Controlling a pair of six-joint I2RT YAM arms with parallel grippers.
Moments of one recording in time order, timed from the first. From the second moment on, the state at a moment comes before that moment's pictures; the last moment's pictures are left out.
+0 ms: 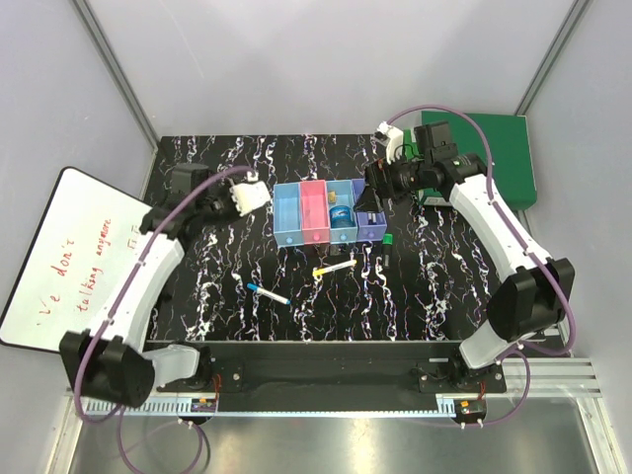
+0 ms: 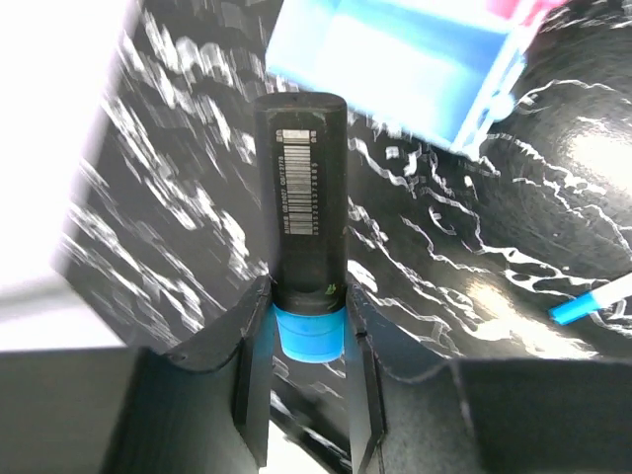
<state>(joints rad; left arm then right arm) -0.18 1.24 1.15 -0.63 0.32 0.90 0.31 1.60 1.56 -0.76 -0.68 -0.09</state>
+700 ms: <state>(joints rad) -0.48 1.21 0.92 -0.20 0.59 1.75 0.33 1.67 1.56 -0.72 -0.99 0.15</state>
